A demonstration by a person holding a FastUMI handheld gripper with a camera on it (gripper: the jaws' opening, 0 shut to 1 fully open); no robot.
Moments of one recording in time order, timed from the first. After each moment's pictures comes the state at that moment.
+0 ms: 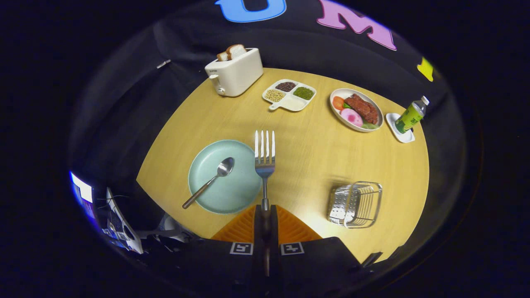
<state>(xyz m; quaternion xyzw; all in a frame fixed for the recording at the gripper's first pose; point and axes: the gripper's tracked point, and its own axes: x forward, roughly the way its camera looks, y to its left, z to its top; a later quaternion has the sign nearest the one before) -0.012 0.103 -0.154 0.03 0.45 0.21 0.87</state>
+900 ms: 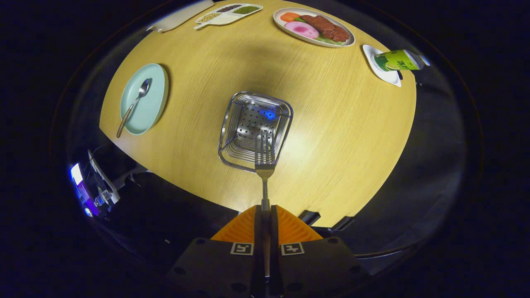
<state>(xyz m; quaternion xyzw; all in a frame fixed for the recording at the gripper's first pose) -0.038 -0.058 -0.235 -0.13 0.72 0.17 0.66</state>
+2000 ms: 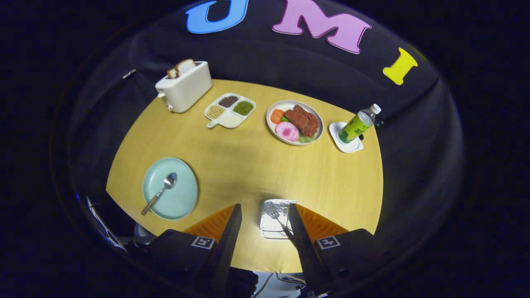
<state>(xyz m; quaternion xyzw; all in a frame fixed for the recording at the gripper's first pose) 0.041 0.061 -0.113 0.00 0.40 0.12 0.91</state>
